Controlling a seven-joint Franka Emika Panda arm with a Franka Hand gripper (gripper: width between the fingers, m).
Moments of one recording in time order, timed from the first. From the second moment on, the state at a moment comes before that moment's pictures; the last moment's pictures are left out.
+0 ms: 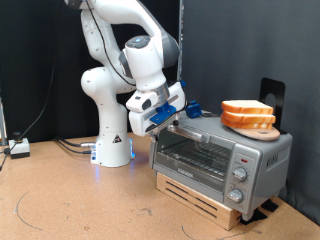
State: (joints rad) arm 0.35 -0.50 -0.30 -2.80 0.28 2.32 0.37
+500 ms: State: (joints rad) arm 0.32 -0.49 -0.31 -2.80 0.26 2.32 0.40
